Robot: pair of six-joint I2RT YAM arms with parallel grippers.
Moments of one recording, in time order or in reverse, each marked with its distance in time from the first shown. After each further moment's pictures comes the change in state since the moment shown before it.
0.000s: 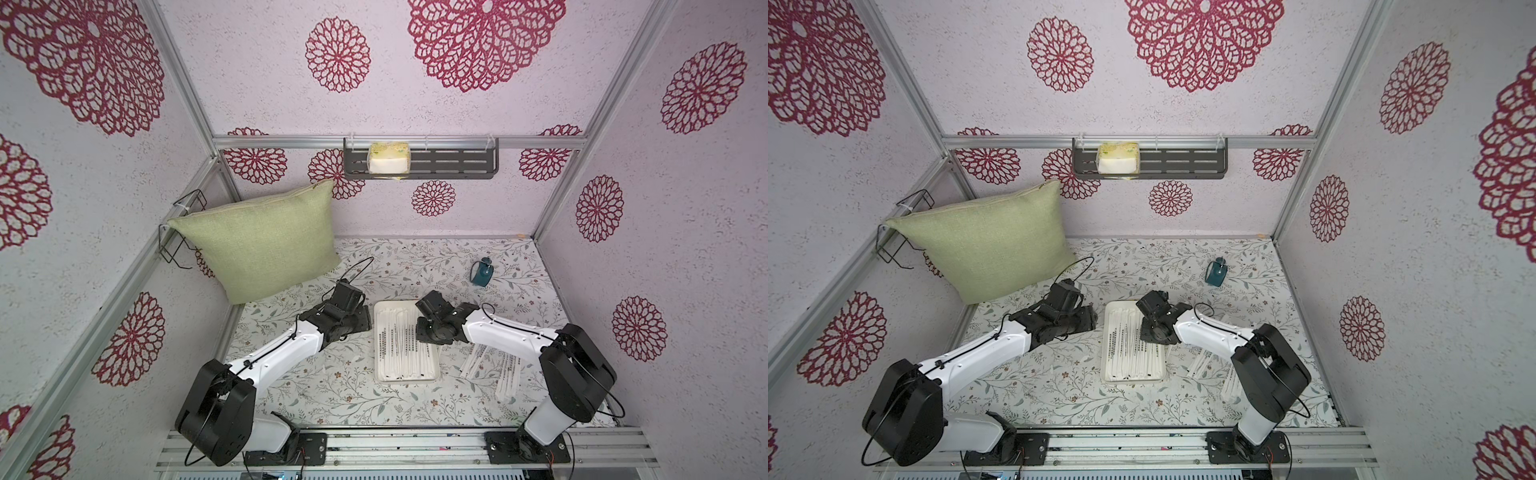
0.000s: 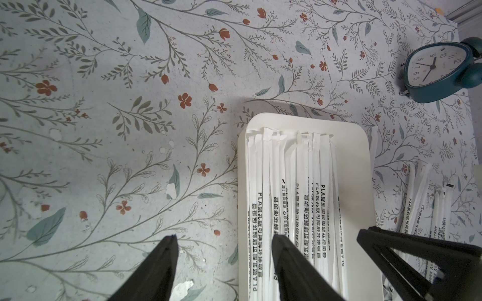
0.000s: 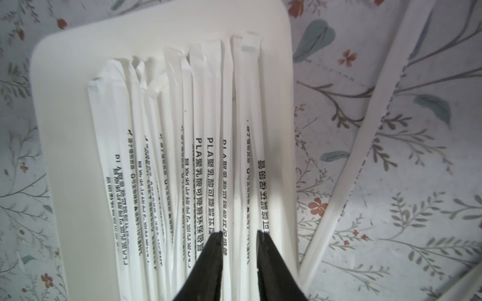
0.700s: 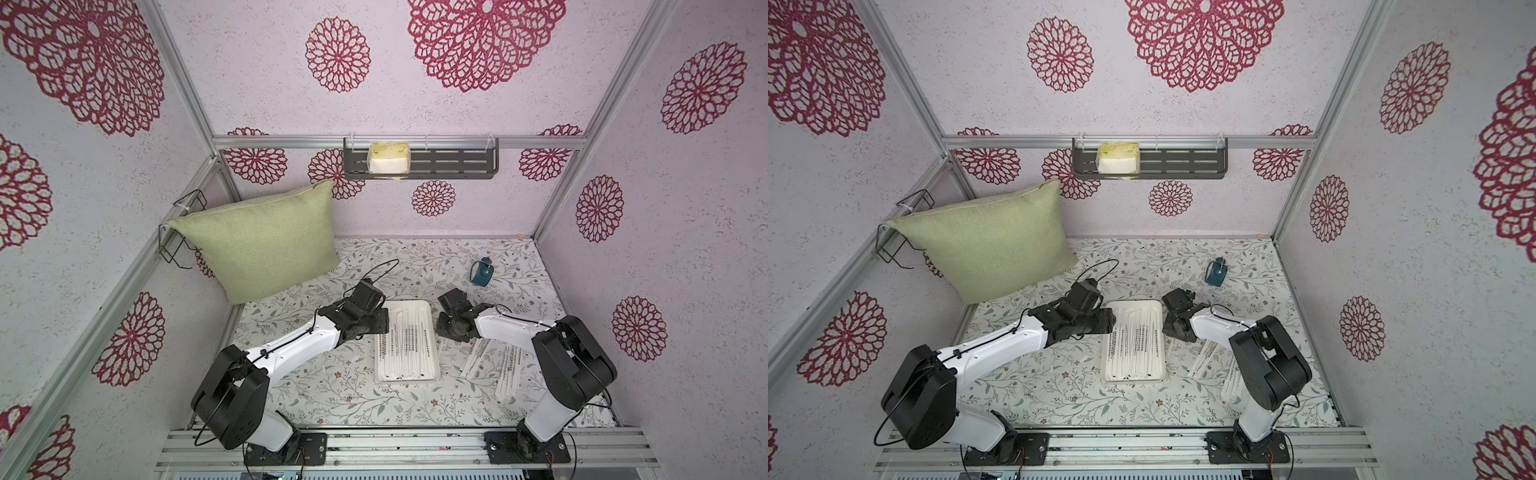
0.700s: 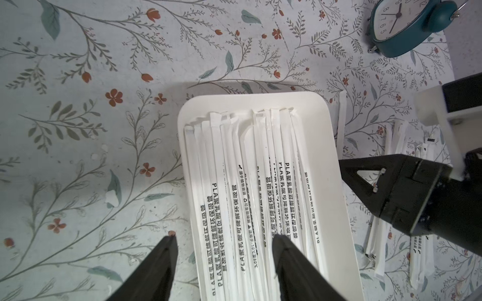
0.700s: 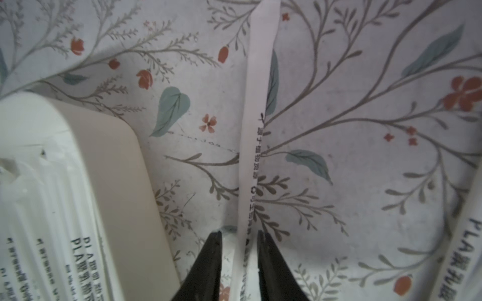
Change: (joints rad) left arm -0.122 0.100 0.101 -0.009 0.013 0.042; right arm -0.200 0.075 -0.141 0.172 0.026 0.001
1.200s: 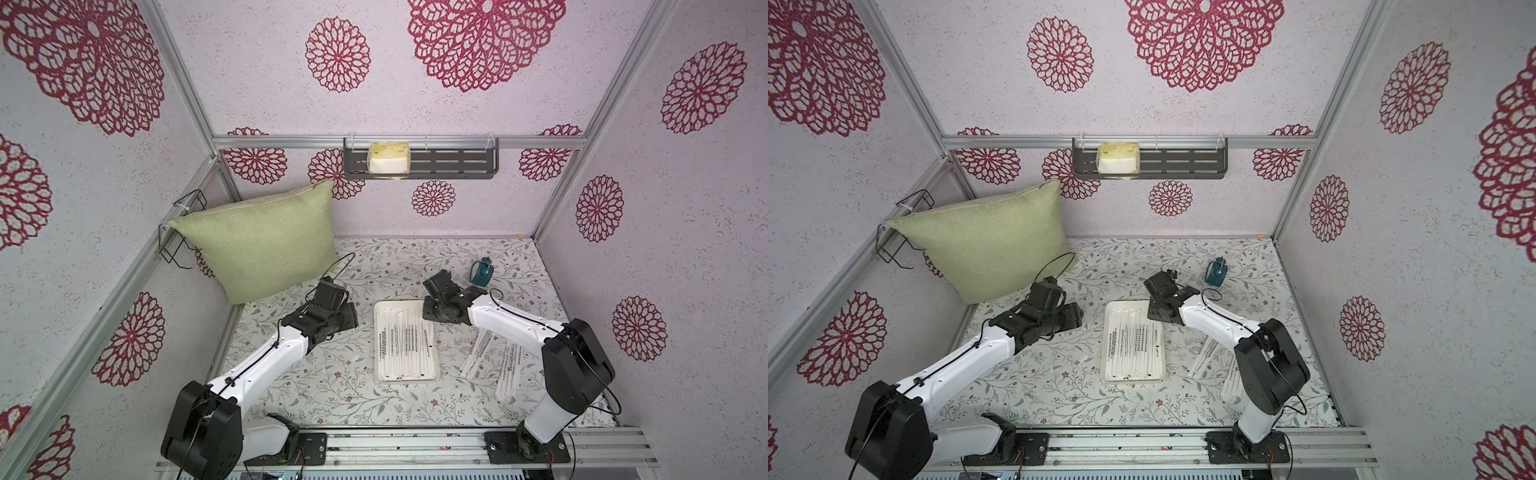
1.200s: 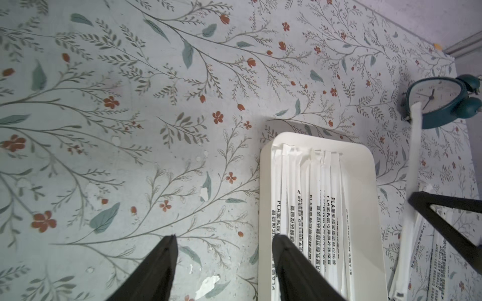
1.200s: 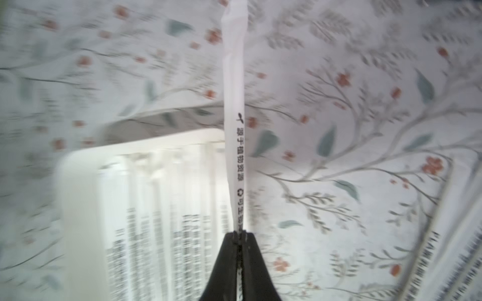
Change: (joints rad) left arm 0.241 -0.232 -0.148 -0.034 -0.009 -0.009; right arm 0.168 -0.020 0.348 -0.192 0.069 -0.087
